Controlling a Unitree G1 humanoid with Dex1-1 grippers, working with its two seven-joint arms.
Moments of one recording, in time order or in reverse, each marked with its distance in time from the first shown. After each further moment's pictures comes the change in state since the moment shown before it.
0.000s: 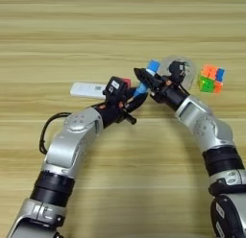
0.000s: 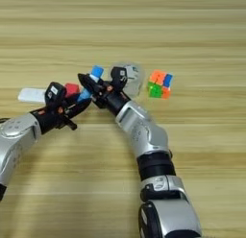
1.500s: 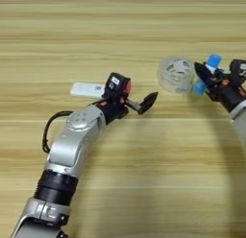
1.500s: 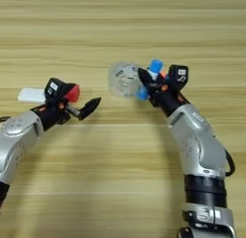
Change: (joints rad) left arm -0.008 -0.034 0.014 -0.017 0.004 -0.004 0.061; right arm 0.229 -0.237 -0.115 -0.447 -0.036 0.069 -0.220
